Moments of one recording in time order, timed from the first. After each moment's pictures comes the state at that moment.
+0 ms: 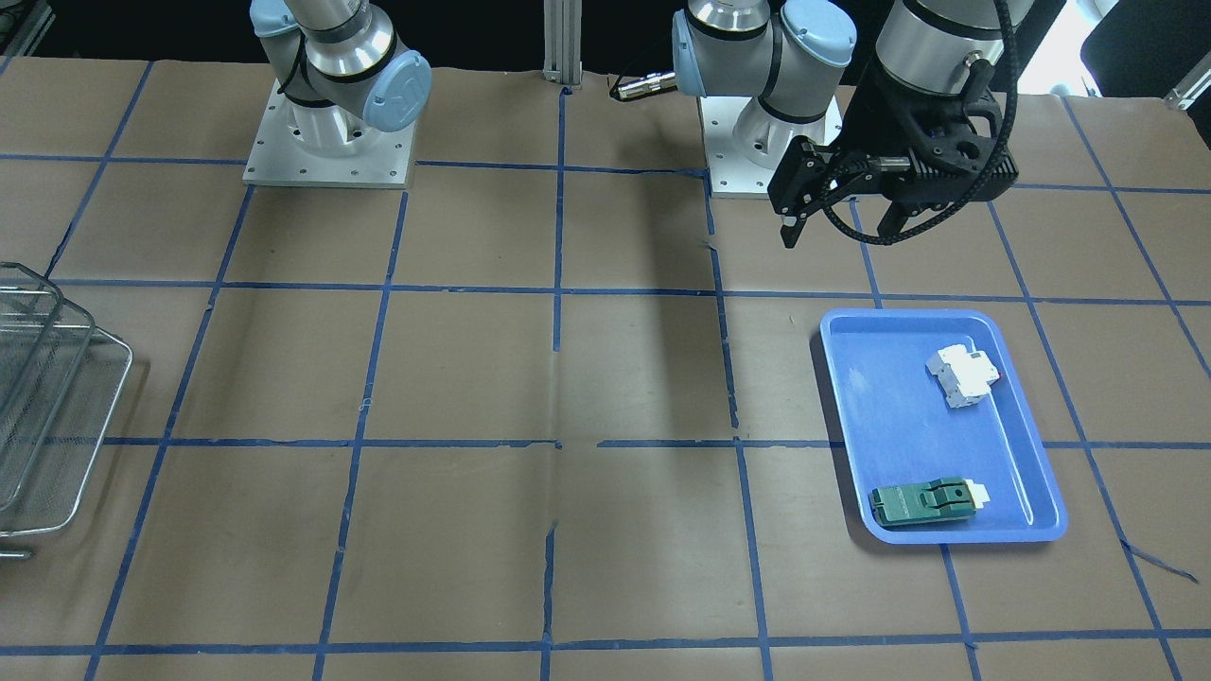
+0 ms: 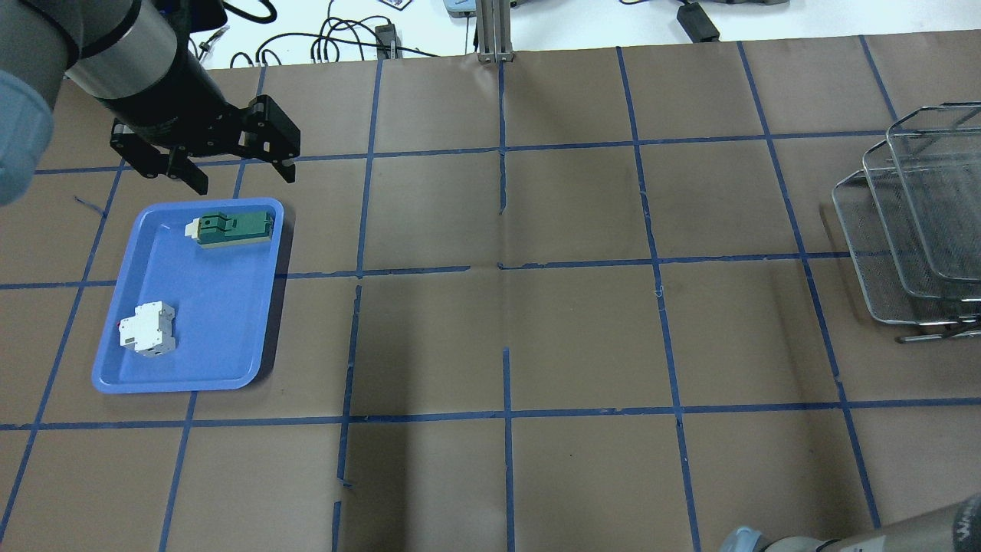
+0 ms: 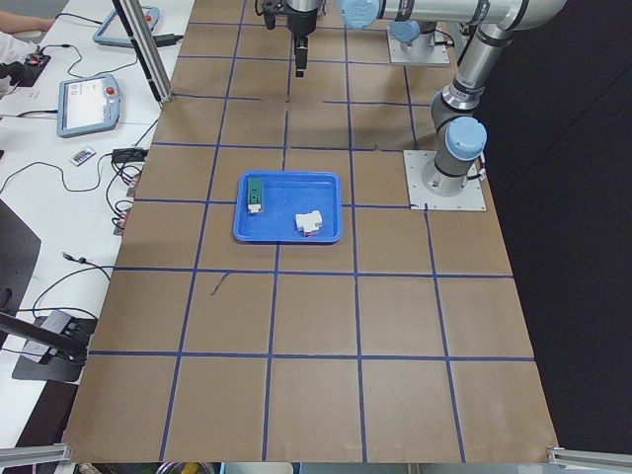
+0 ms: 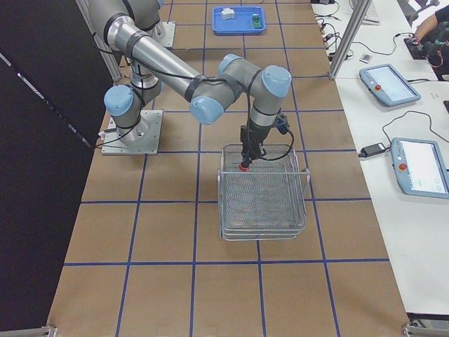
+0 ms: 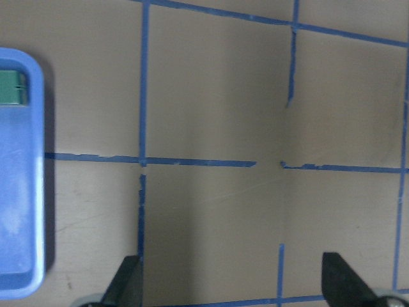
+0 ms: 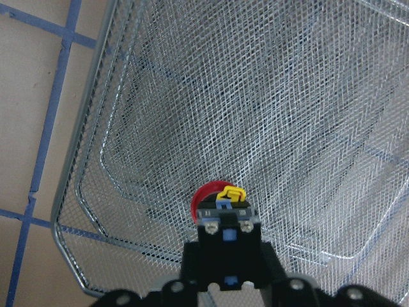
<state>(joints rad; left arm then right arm) -1.53 -1.52 -1.59 -1.53 1.56 -0.05 0.93 -1.32 1.53 -1.74 -1.78 -1.01</state>
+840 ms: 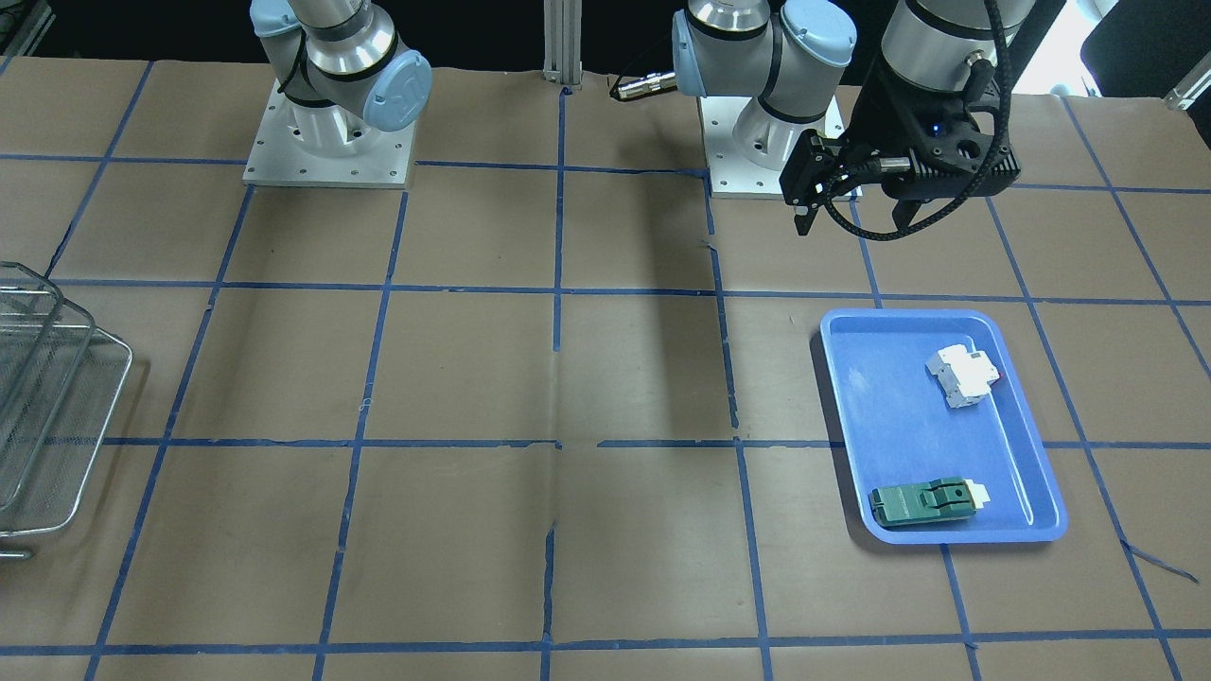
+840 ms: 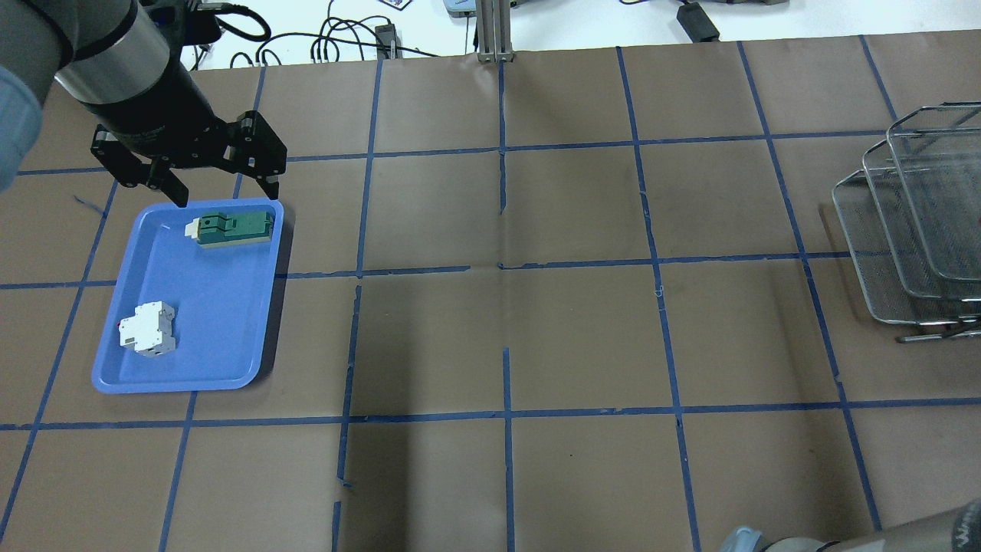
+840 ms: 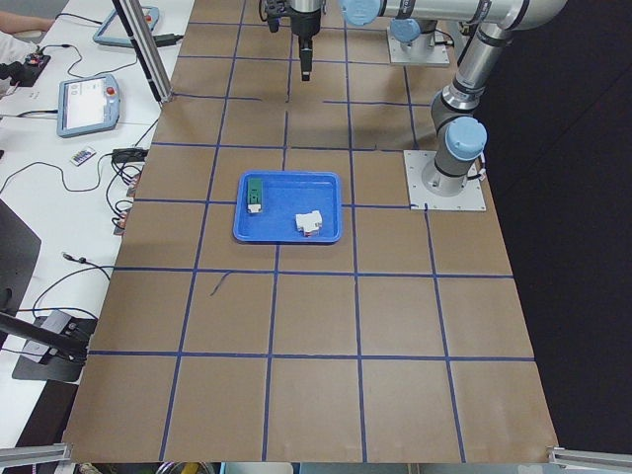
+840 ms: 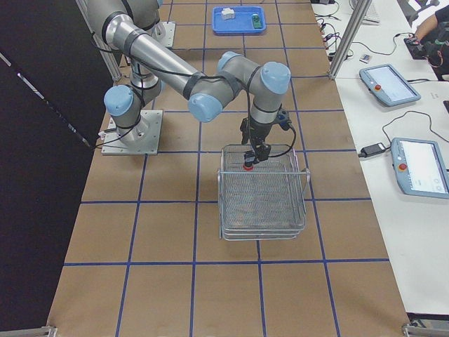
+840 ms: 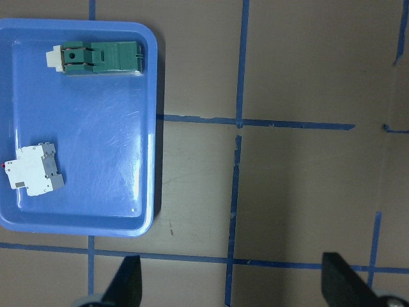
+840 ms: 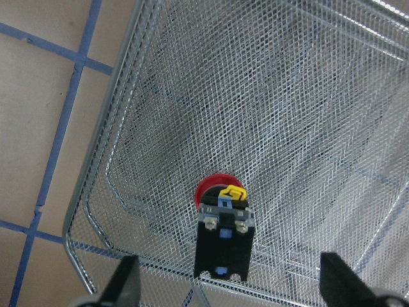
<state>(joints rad) -1.54 -1.52 -1.57 -1.61 1.61 -0.03 0.96 -1.36 1.51 -1.73 -1.75 -1.00</state>
